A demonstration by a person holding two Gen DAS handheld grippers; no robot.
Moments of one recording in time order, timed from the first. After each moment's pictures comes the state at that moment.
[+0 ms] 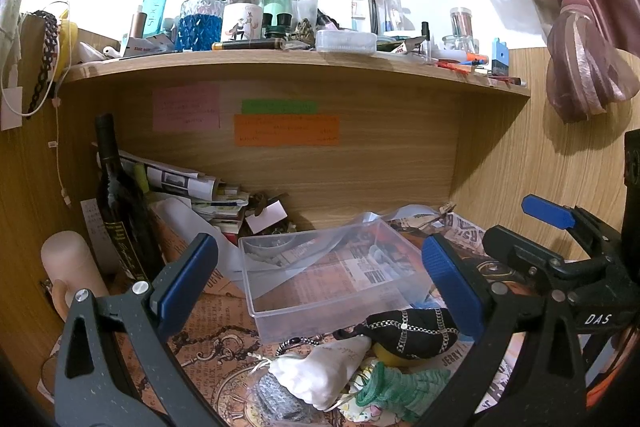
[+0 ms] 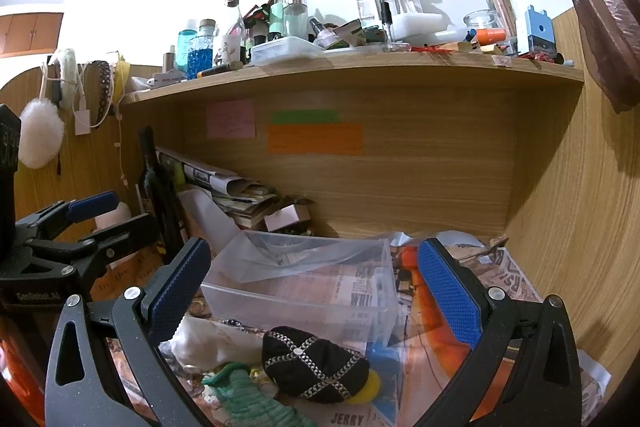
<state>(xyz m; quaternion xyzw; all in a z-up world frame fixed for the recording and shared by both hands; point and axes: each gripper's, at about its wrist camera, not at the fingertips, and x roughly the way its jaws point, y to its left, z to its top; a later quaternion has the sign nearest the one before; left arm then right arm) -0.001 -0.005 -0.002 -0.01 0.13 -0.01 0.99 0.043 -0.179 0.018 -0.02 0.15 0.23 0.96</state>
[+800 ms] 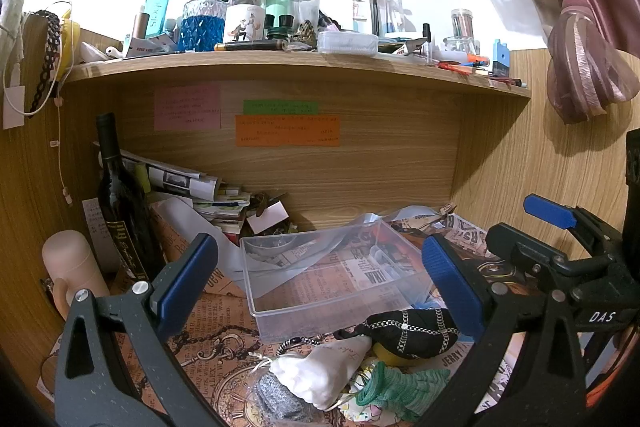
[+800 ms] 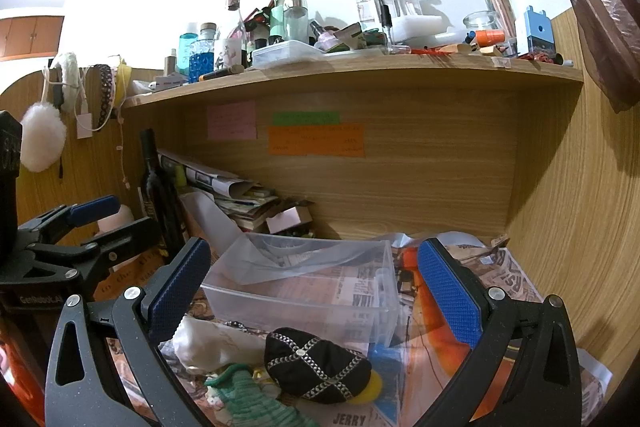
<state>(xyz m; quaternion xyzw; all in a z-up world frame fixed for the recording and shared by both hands) 0.000 -0.002 -0.003 -0.01 0.13 -0.01 0.99 0.041 -0.179 0.019 -0.02 0.14 0.23 0.96</state>
